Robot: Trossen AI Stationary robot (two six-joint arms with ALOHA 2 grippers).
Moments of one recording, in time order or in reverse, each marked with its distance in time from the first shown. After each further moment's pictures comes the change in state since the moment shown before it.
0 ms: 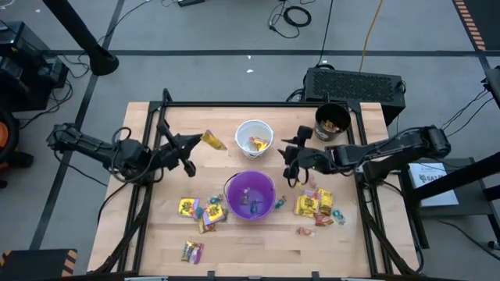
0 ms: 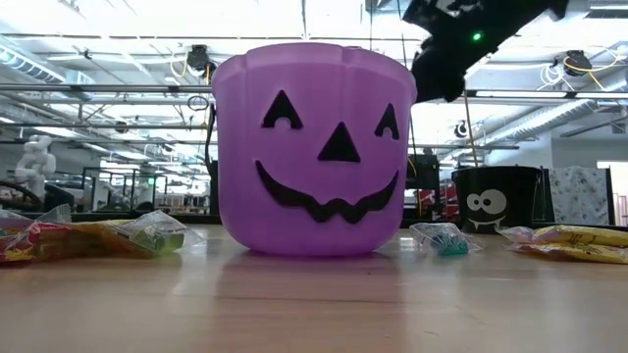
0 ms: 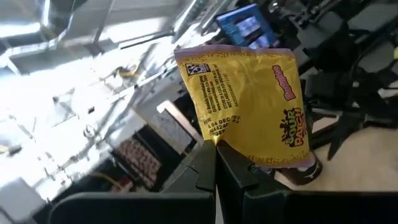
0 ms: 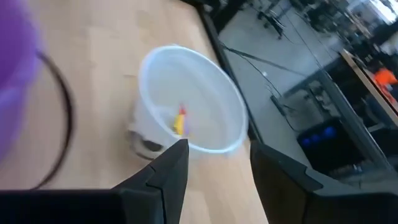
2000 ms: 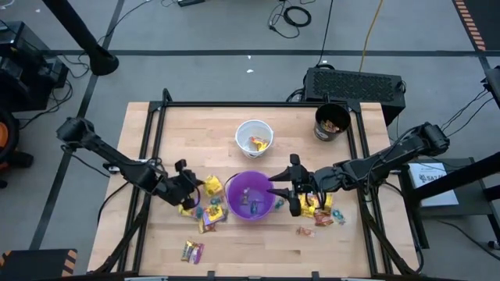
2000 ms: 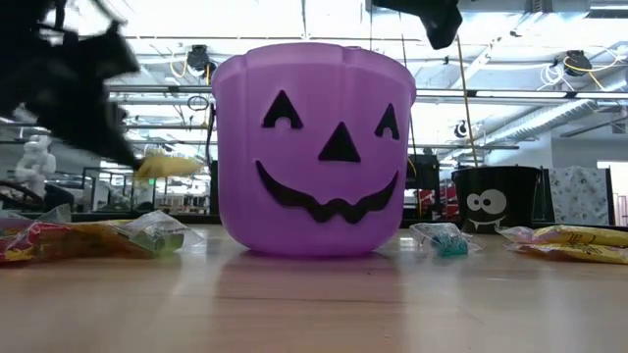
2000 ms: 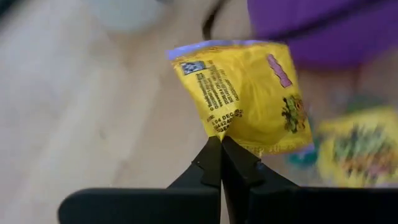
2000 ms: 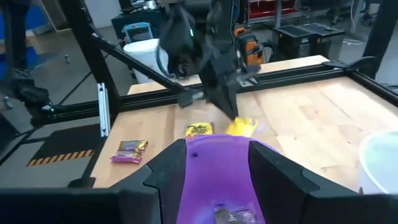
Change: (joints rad) left arm -0.216 0.235 -0.168 -0.834 0.092 -1.480; right arm 0.277 0.000 0.000 0.358 -0.312 0.494
